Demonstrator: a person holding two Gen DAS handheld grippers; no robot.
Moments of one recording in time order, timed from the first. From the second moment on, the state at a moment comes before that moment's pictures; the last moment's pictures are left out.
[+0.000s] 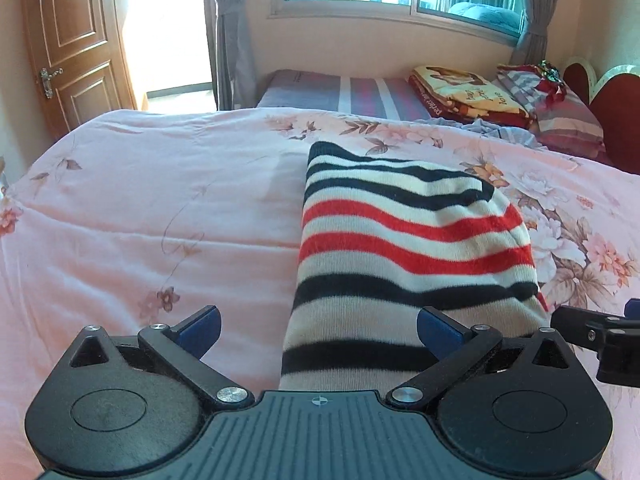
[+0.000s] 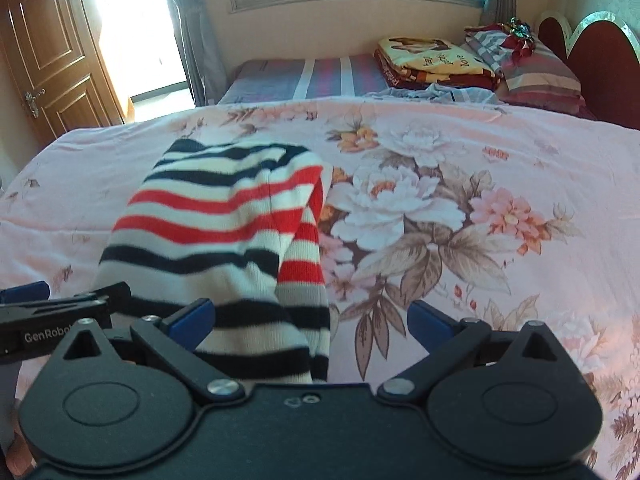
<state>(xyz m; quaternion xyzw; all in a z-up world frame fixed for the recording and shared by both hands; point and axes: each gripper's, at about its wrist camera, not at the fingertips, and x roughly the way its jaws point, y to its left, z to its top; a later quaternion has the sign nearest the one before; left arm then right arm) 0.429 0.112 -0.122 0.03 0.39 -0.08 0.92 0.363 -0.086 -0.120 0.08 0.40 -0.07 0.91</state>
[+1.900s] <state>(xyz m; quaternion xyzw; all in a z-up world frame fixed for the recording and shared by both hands) 0.403 0.105 -0.150 0.05 0.43 -0.12 0.89 0.352 -0.067 -0.137 0.02 0.39 -0.10 0.91</state>
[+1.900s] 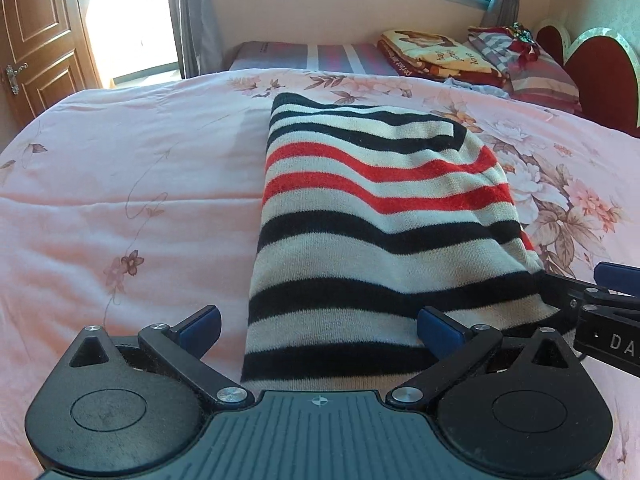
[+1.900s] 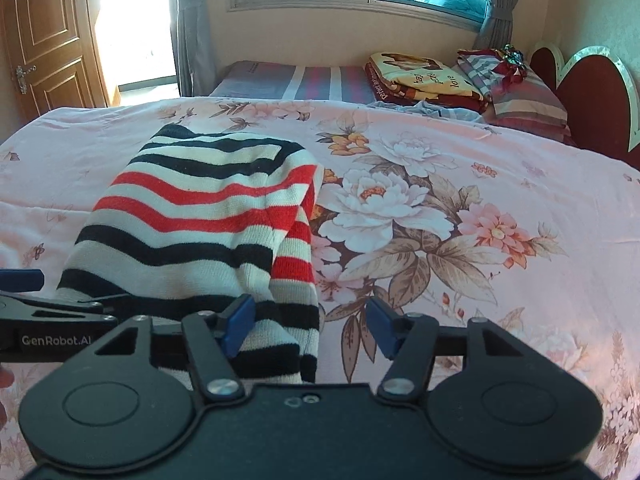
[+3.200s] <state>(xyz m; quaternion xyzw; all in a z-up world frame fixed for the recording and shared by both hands) 0.116 0.164 0.010 0.05 0.34 -0.08 0.94 0.084 -0.059 0.000 0.03 0.31 0.00 0.95</state>
